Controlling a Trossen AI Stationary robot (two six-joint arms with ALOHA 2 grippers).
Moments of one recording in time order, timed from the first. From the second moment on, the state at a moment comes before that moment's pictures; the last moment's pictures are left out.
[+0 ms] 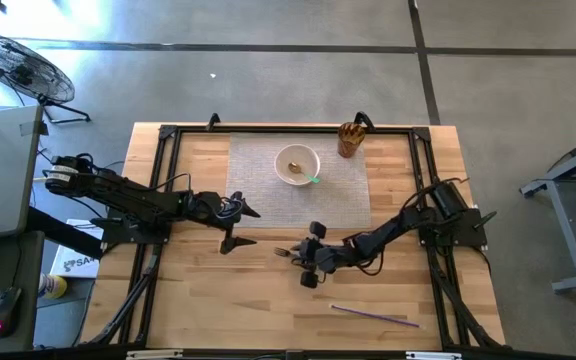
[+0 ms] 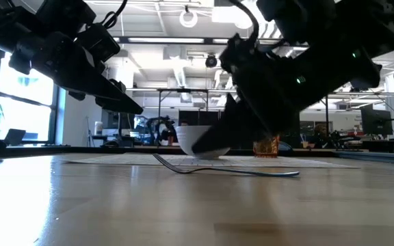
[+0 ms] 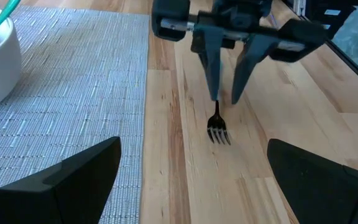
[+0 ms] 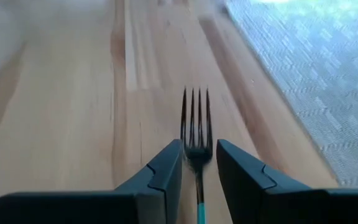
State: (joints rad) left arm -0.07 1.23 0.33 0.49 0.07 -0.08; right arm 0.35 1.97 0.86 0.54 0.44 0.31
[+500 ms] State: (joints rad) left arm -0.07 1.23 0.33 0.49 0.07 -0.08; right arm 0.31 1.98 0.94 0.26 0.34 0.35
